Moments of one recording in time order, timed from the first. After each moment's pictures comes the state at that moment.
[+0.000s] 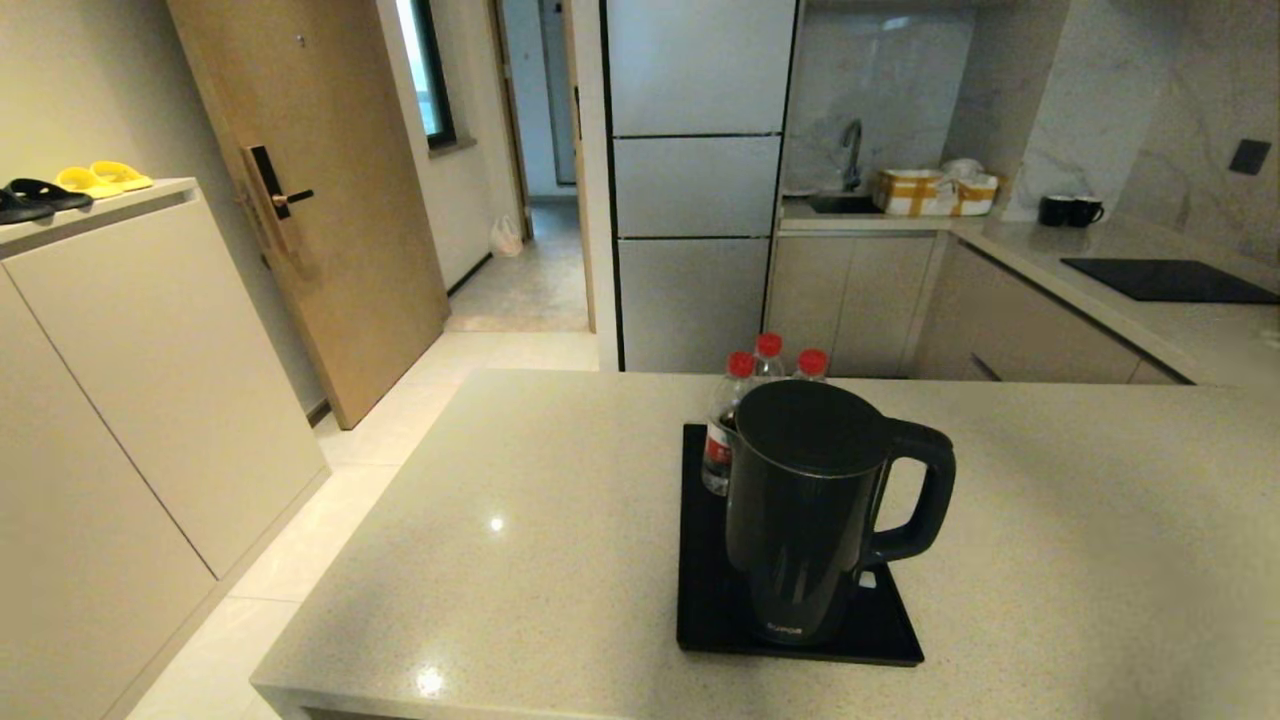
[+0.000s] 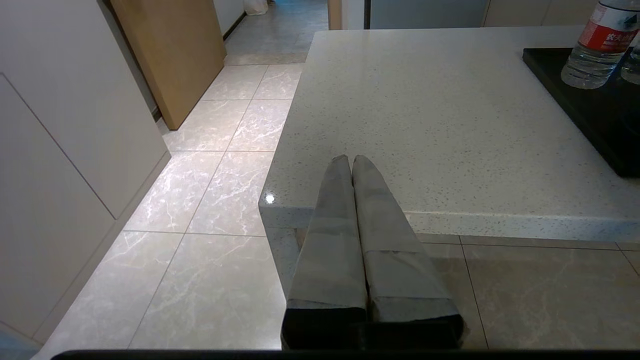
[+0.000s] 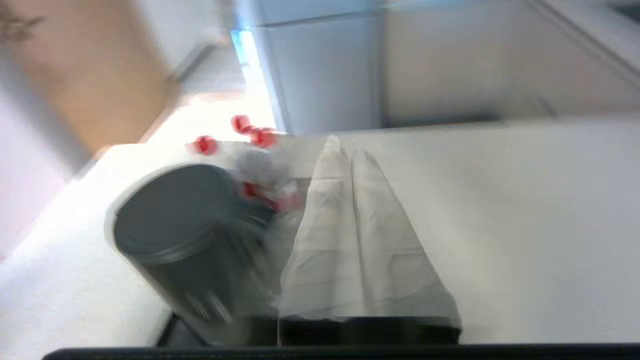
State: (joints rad) left arm 0.00 0.00 0.00 0.05 0.01 0.05; right arm 0.34 0.86 -0.67 -0.17 -0.34 0.11
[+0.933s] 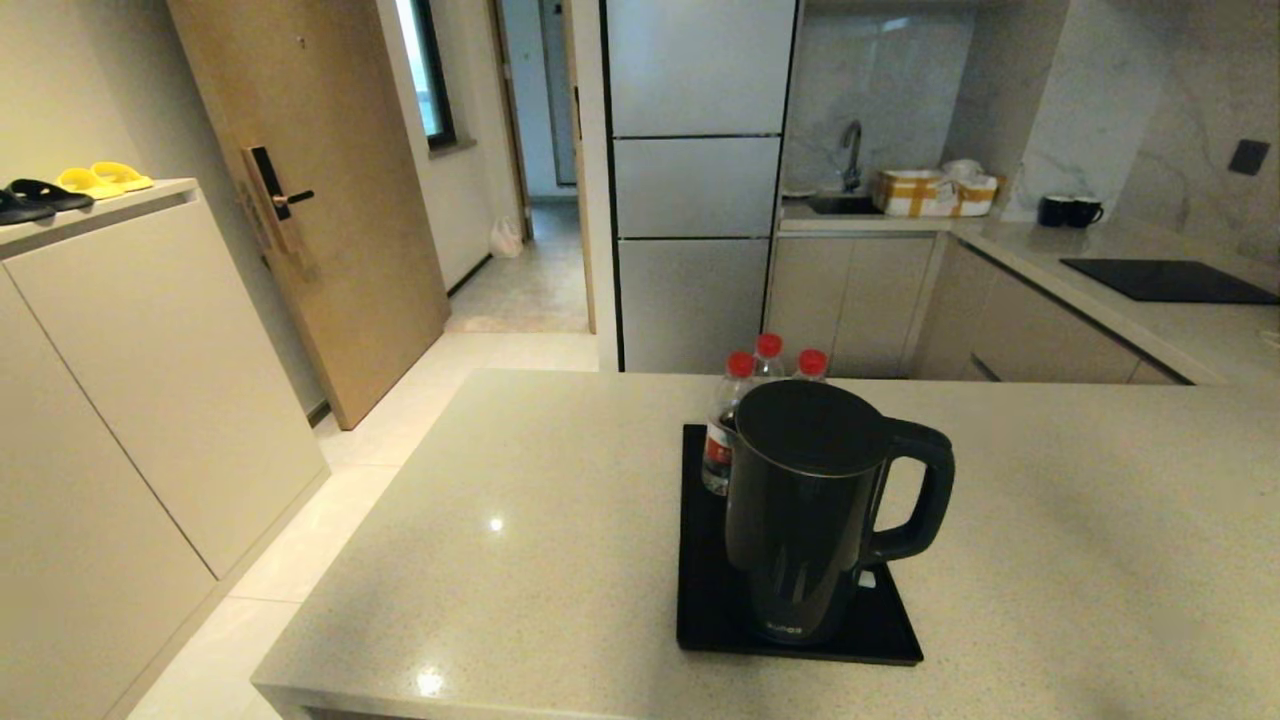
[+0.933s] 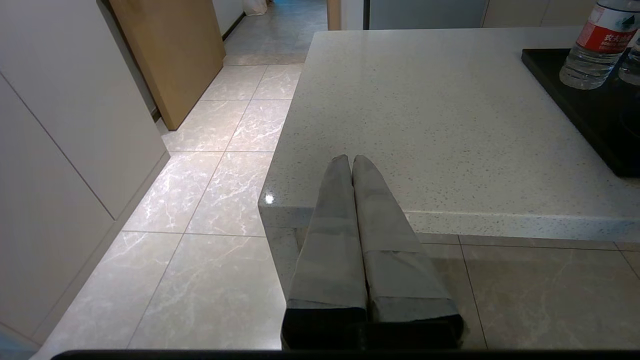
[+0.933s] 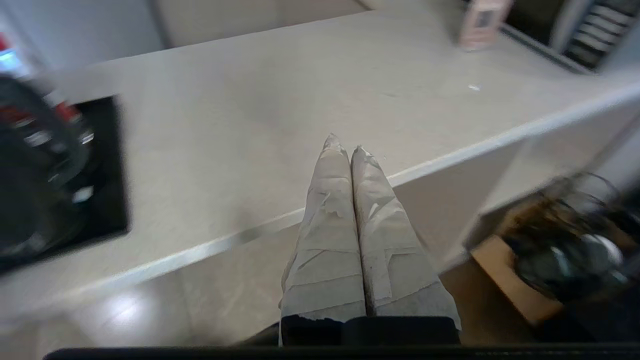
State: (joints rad) left arm 0.00 0.00 0.00 0.05 0.01 0.05; right arm -0.17 0.31 -1.10 0.96 -0.33 -0.02
